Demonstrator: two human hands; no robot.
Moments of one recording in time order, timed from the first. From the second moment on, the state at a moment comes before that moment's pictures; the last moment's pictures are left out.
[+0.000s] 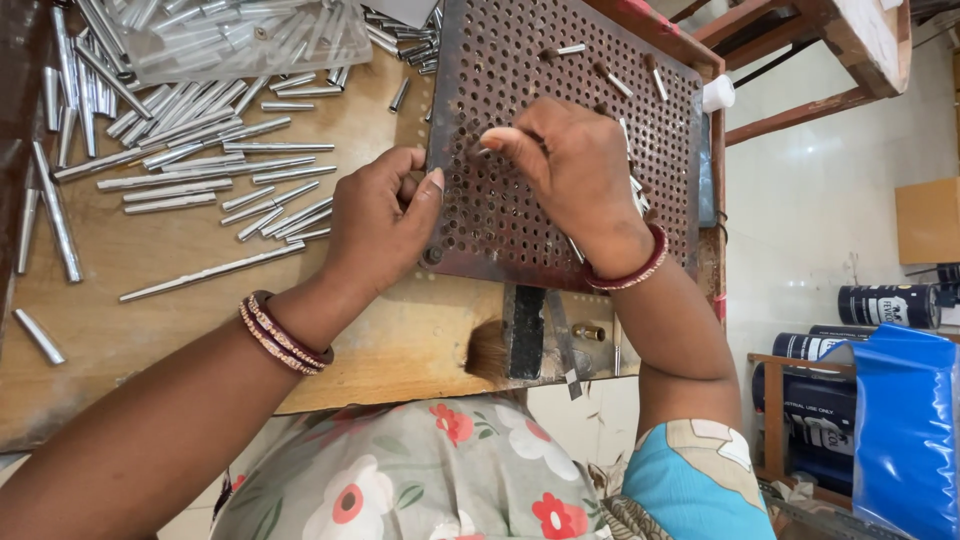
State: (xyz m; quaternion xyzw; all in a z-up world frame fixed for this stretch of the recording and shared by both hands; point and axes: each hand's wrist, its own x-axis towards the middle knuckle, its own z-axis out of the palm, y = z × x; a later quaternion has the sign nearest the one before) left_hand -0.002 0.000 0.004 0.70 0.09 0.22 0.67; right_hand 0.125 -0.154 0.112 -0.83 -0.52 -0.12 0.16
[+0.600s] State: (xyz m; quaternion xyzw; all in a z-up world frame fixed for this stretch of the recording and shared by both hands) left_hand -0.001 -0.001 0.001 0.72 0.09 0.23 0.65; right_hand 0.099 -0.186 0.131 -0.81 -0.57 -0.11 0.08
